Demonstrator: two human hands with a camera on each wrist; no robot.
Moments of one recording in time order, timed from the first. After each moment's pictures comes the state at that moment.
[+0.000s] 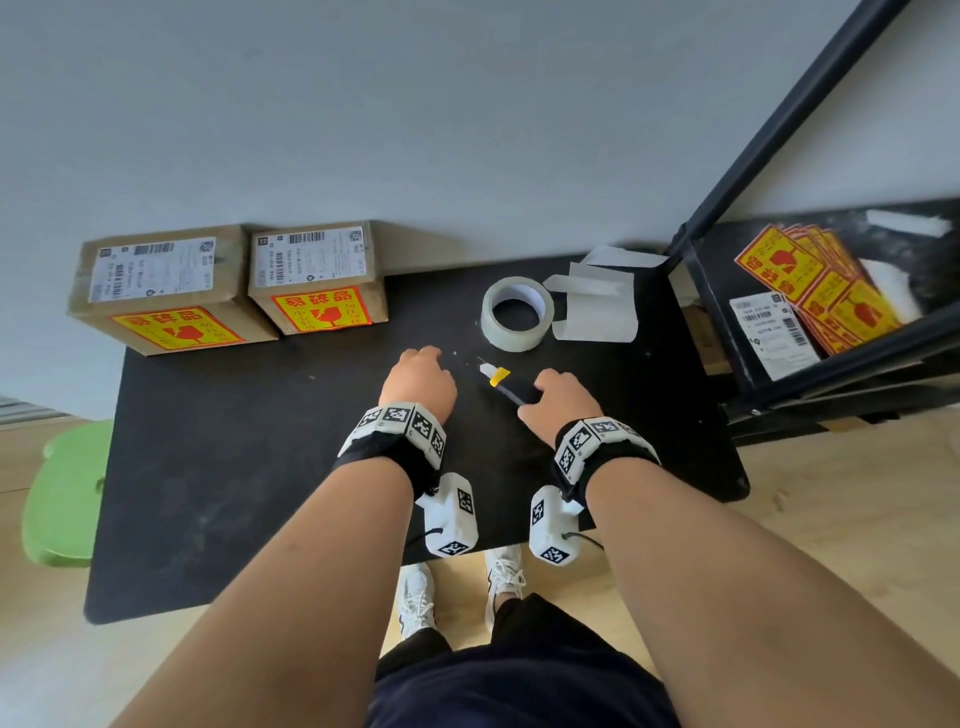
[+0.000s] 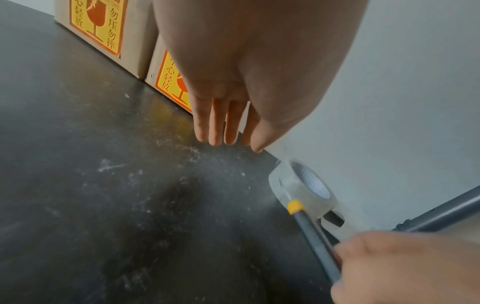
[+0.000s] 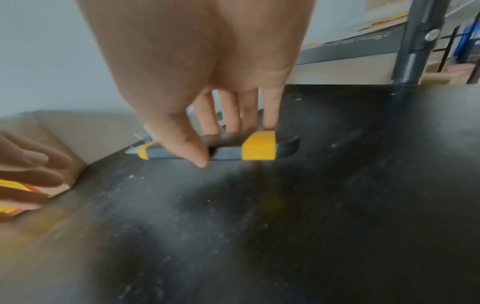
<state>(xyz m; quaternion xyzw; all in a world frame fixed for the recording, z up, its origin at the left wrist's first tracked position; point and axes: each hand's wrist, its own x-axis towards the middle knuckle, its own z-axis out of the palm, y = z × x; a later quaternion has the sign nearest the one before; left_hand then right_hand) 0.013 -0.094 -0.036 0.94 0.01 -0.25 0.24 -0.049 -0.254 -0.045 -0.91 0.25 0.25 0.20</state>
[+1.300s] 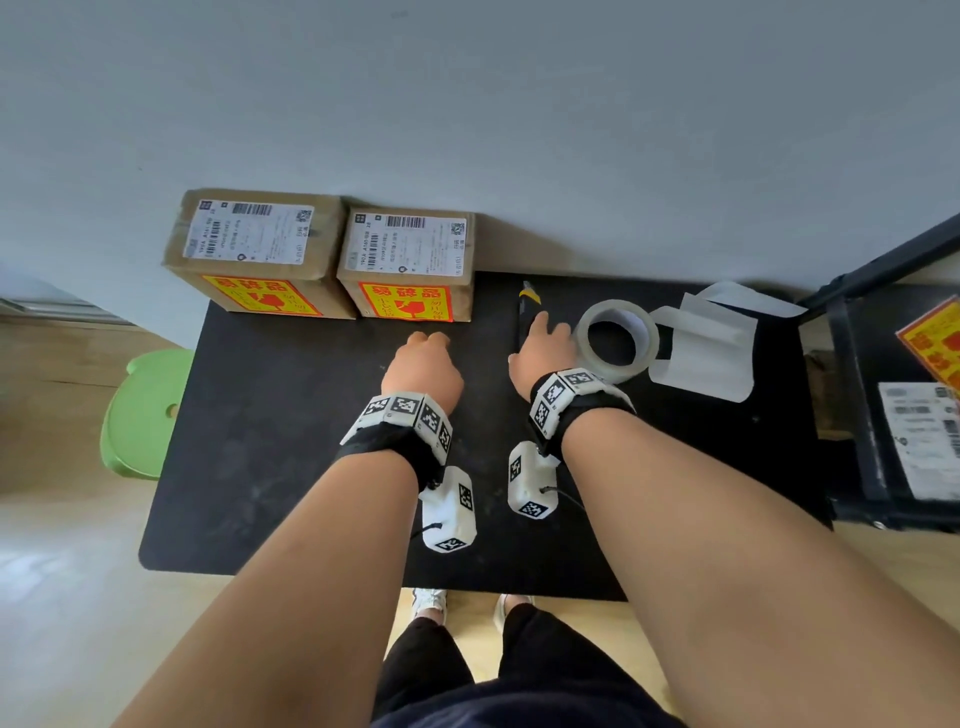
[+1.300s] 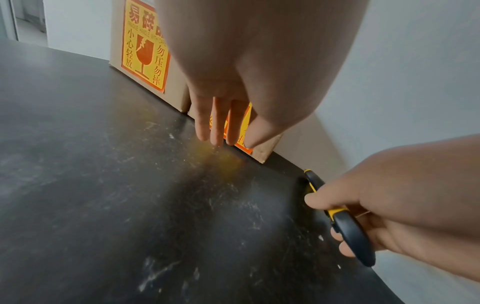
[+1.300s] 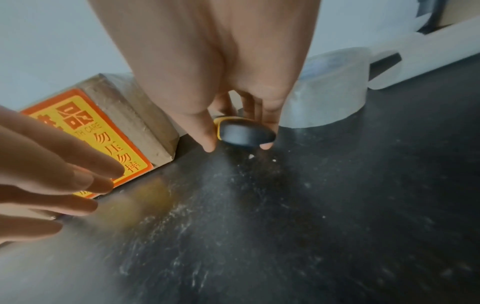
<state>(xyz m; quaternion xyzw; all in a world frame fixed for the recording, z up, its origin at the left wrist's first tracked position) 0.062 -0.033 -0.044 0.94 0.10 -0.25 0.20 0.078 -0.171 -0.067 -0.93 0.18 0.25 0.18</state>
